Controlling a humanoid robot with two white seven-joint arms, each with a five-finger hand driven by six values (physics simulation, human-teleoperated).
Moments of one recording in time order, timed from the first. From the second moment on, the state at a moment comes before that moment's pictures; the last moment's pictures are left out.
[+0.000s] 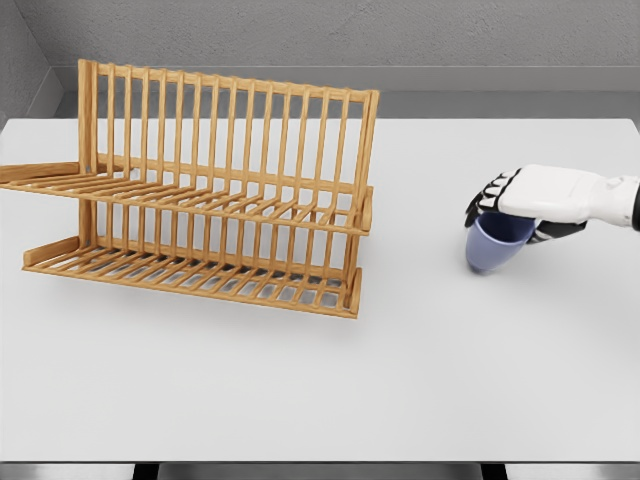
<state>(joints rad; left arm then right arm) 0.07 0.00 -0.27 -0.12 0.17 0.07 -0.11 -0.61 -0.95 0.58 -1.53 0.36 -0.61 0.60</state>
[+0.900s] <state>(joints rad) 0.07 0.00 -0.27 -0.12 0.17 0.07 -0.11 -0.68 -0.95 0.51 -1.61 0.35 -0.61 0.60</state>
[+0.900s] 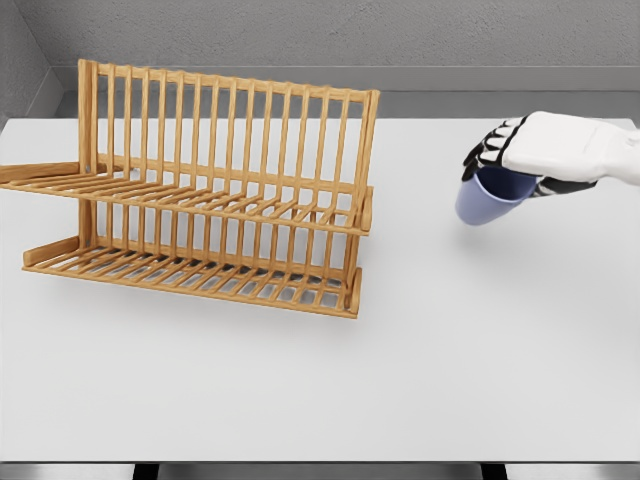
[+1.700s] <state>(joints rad) 0.07 0.00 -0.27 -0.12 0.17 0.07 -0.11 -0.68 -0.98 0.43 -1.75 0.34 -0.61 0.60</state>
